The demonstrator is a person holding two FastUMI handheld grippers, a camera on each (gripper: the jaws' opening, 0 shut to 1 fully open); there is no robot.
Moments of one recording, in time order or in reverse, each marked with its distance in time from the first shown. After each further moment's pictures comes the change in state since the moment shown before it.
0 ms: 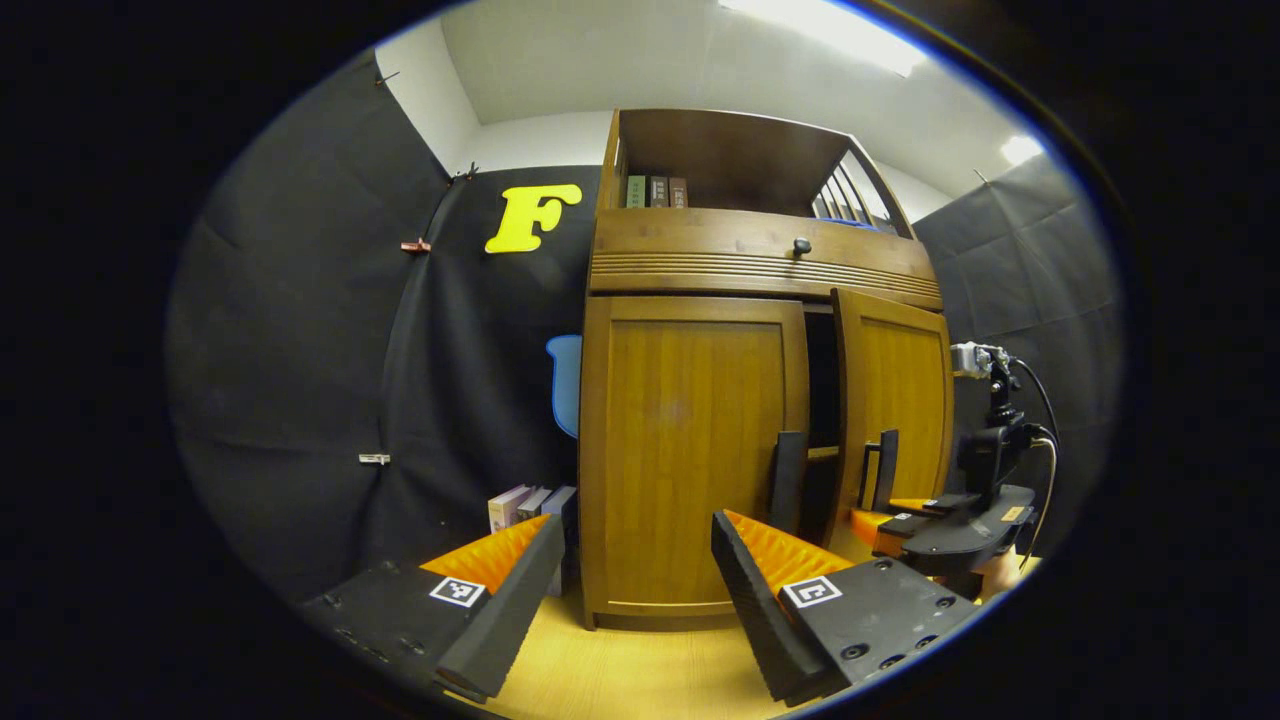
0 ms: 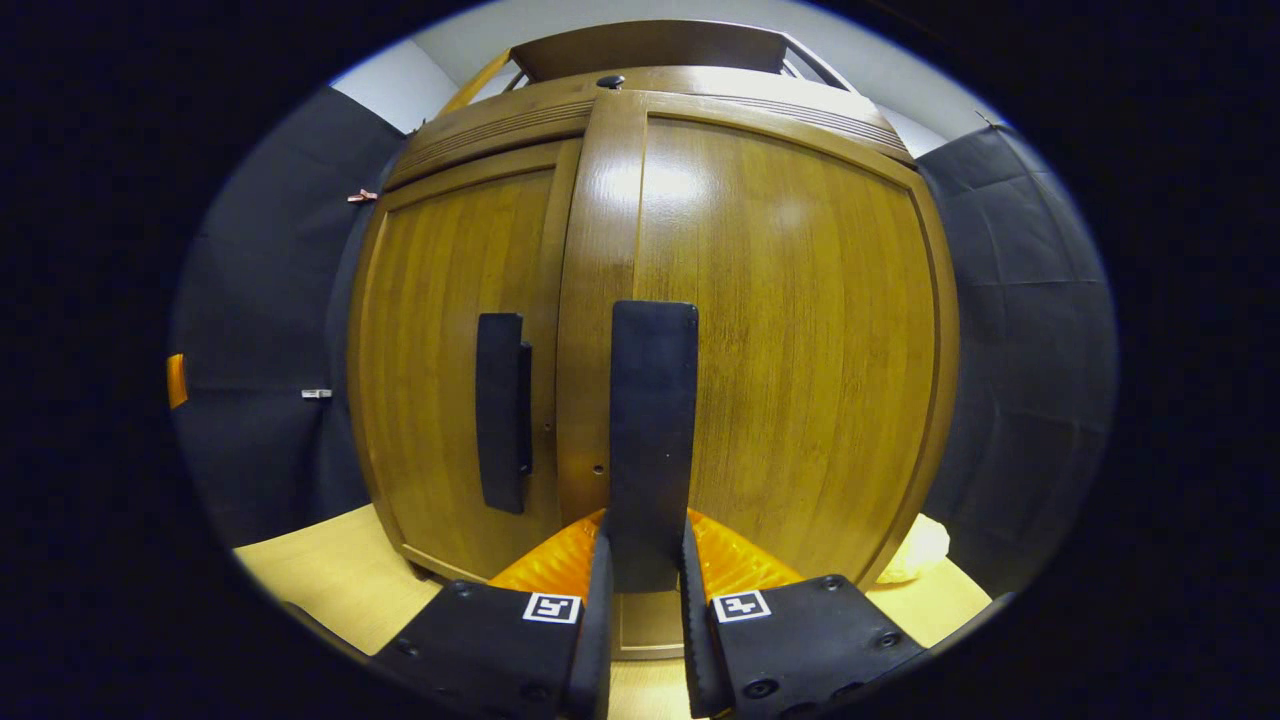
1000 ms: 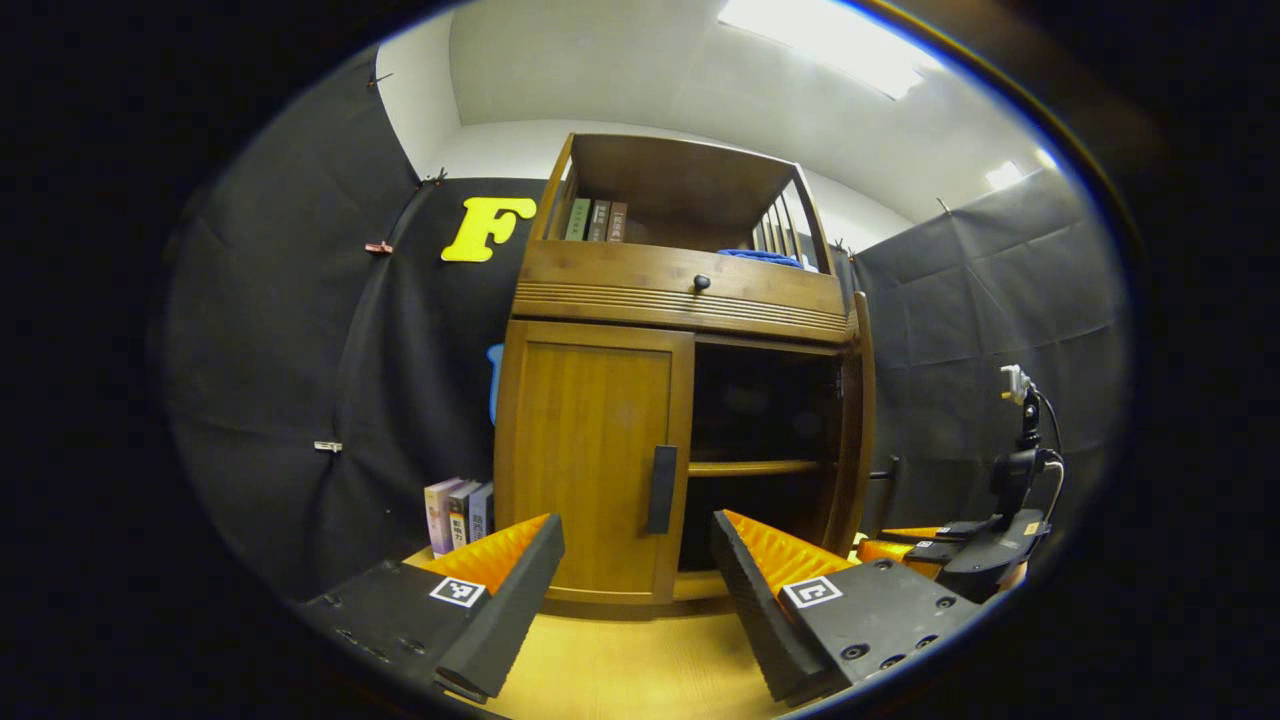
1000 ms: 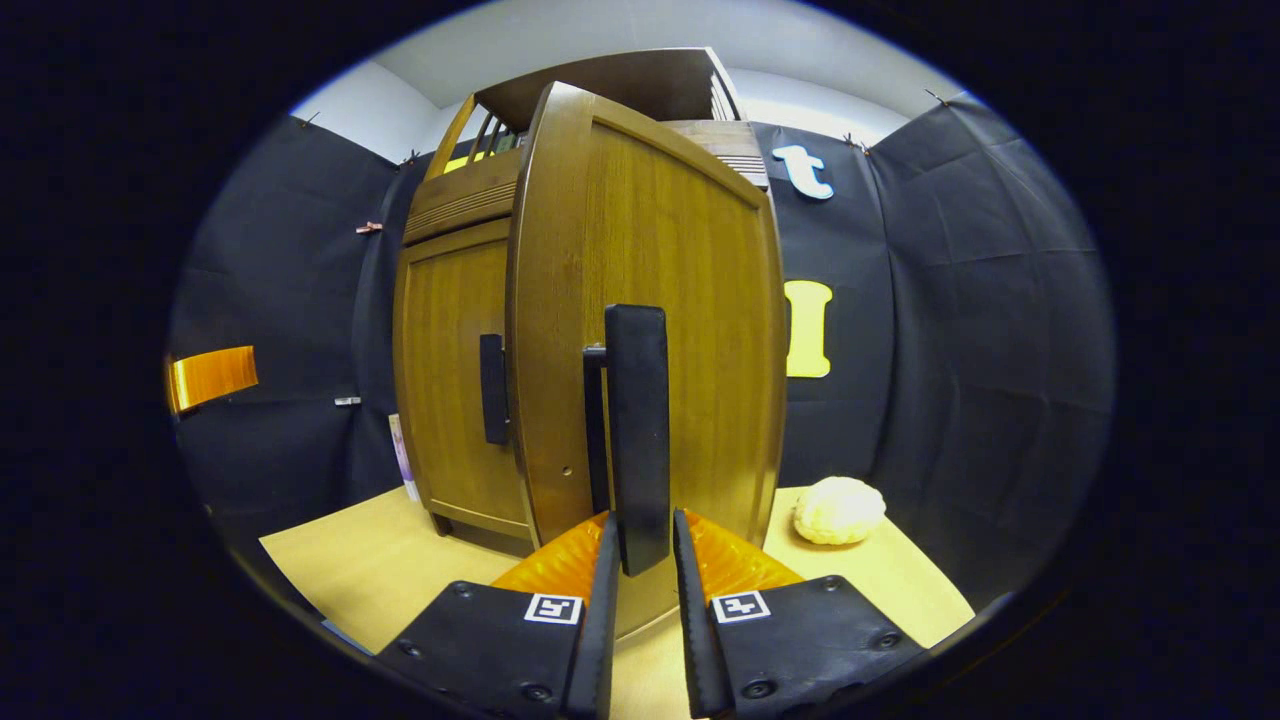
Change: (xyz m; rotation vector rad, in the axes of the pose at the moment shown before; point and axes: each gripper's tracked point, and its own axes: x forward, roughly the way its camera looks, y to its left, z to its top) left arm -0.069 -0.101 0.021 -0.068 -0.013 -0.166; right arm -0.148 -0.090 0.003 0.051 0.008 -0.010
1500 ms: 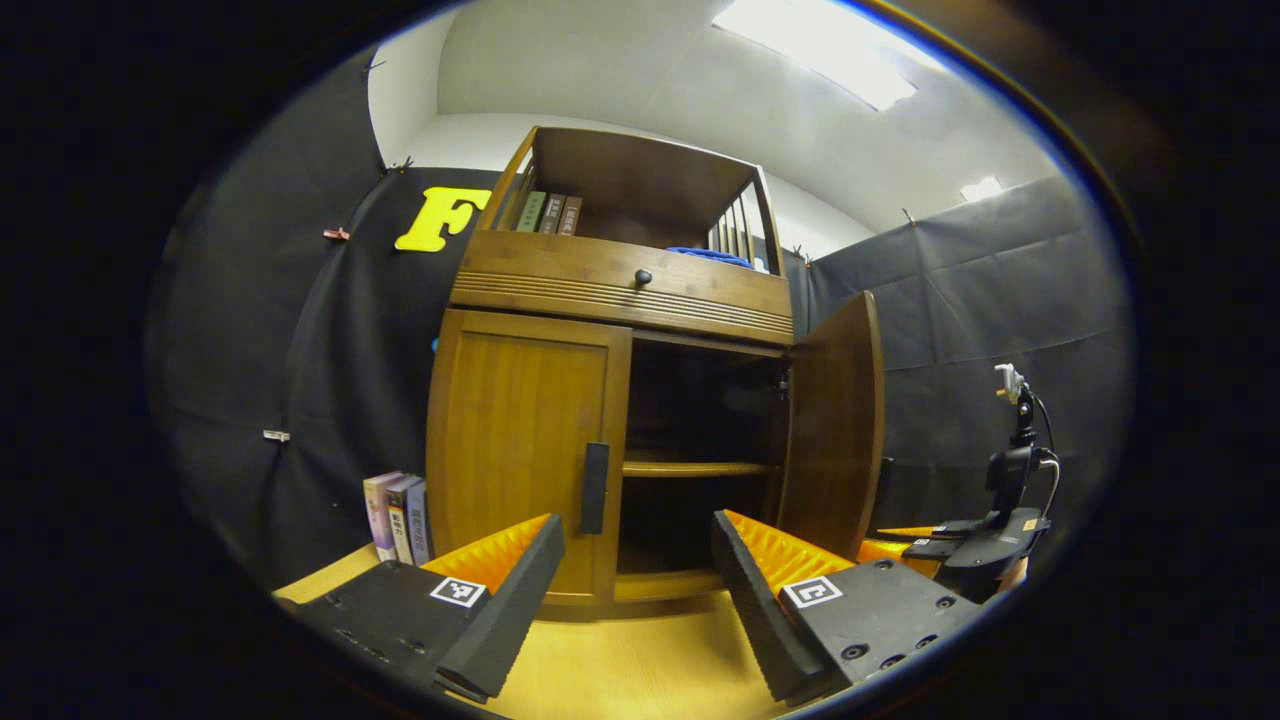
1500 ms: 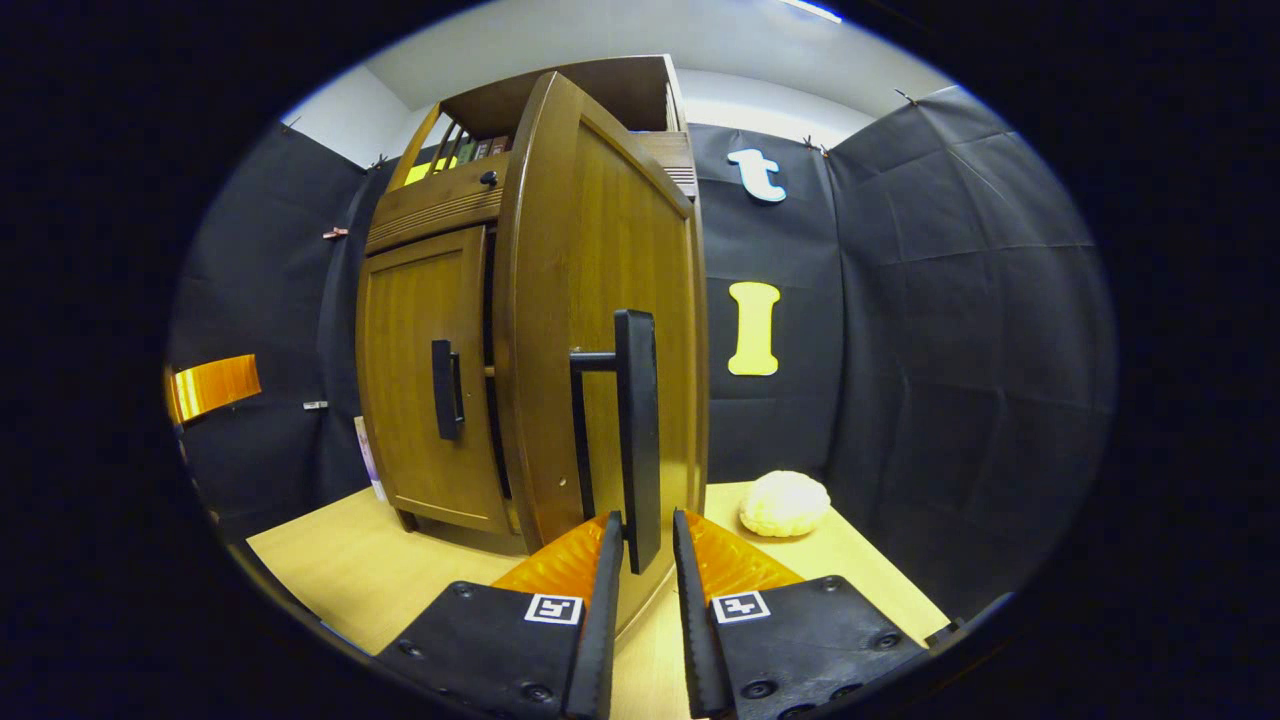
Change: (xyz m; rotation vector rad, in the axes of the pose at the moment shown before) left arm 0.016 -0.052 -0.008 -0.040 -0.010 -0.147; right arm -0.018 -0.034 0.005 0.017 0.006 -0.102
